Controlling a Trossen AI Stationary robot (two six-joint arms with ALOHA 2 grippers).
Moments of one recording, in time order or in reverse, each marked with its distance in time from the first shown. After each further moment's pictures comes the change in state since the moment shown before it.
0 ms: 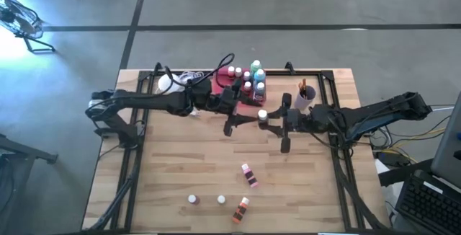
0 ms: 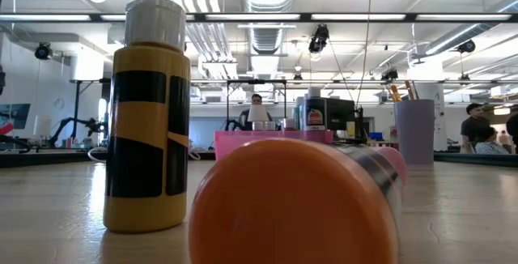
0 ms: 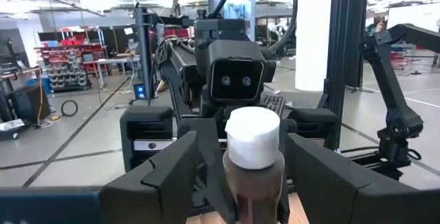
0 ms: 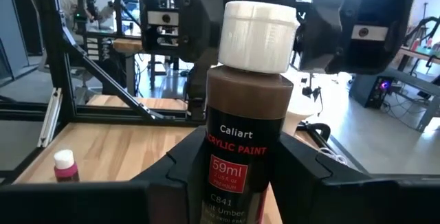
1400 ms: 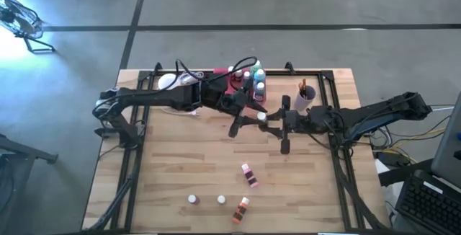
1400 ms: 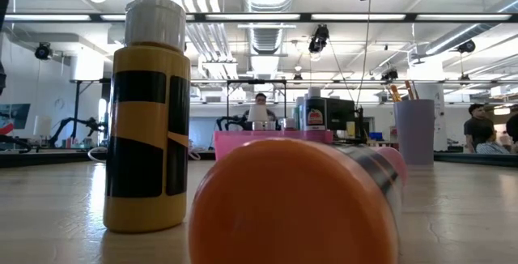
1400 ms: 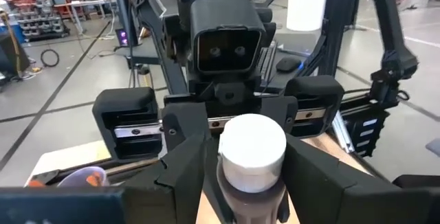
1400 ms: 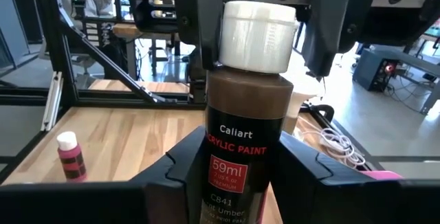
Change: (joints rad) left arm -0.009 0.077 0.250 -0.440 0.015 0.117; right arm 0.001 0.000 -0.017 -0.047 -0.003 0.035
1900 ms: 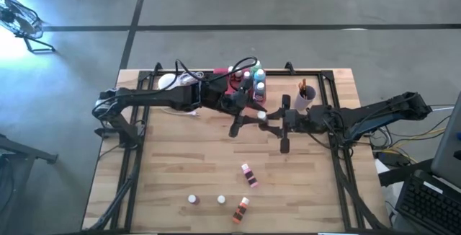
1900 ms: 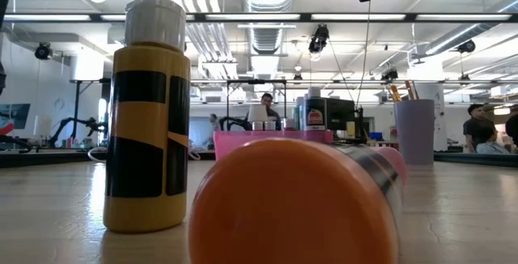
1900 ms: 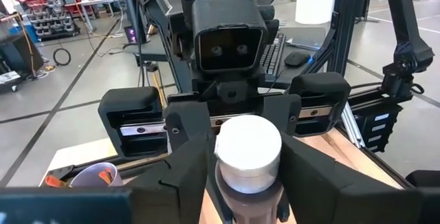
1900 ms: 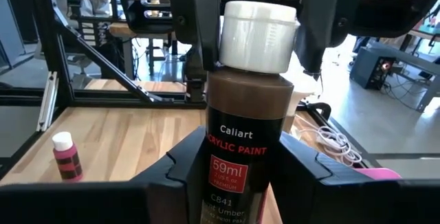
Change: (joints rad) left arm 0.000 -0.001 0.009 -0.028 -0.047 0.030; right arm -0.001 0.000 -0.001 -0.001 0.003 0.000
